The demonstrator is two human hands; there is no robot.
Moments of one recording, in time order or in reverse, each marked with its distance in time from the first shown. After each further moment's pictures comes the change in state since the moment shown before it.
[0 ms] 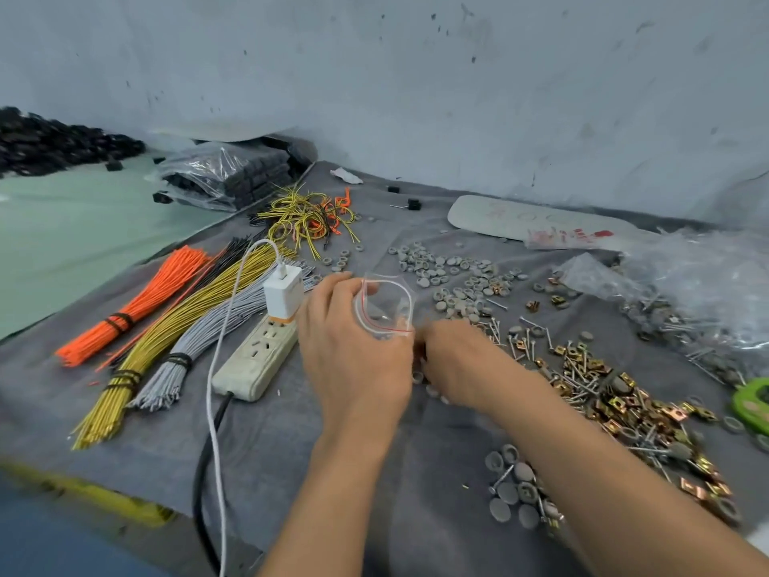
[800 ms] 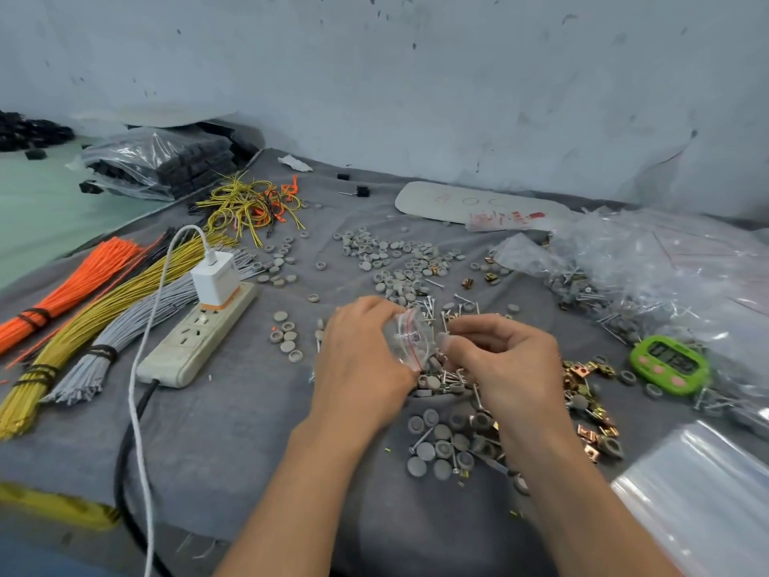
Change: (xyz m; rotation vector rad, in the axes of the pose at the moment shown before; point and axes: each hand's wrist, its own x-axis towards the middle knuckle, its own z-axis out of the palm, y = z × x) left_hand -0.042 0.020 0.030 0.077 -0.512 0.276; right_hand -0.117 0.049 0.007 1.304 0.709 0.285
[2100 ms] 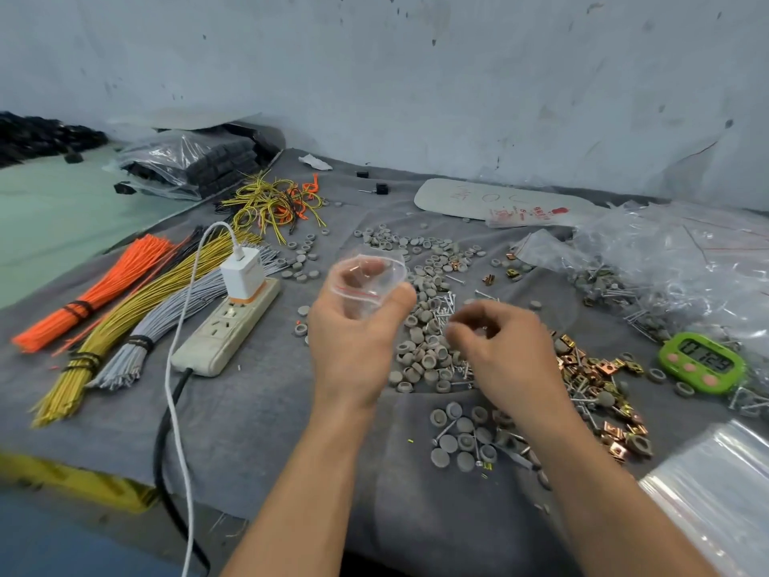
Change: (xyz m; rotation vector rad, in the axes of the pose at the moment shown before) left_hand -0.004 0.010 -0.025 -0.907 0.324 -0.288; right_hand 0.016 0.006 0.013 -0.534 -0.089 -0.130
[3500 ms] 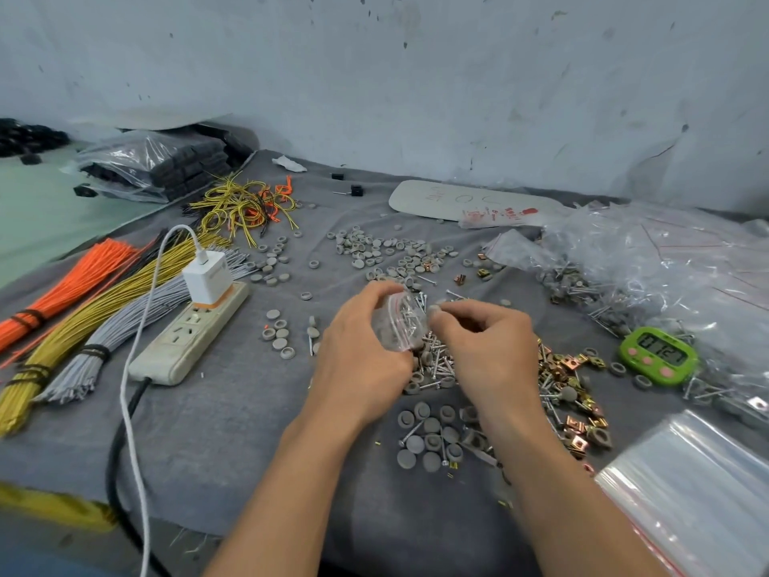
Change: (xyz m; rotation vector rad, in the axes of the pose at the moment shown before) left_hand -0.007 -0.013 0.014 0.639 -0.348 0.076; right_hand -0.005 -0.001 -0.003 0.286 0.158 0.037
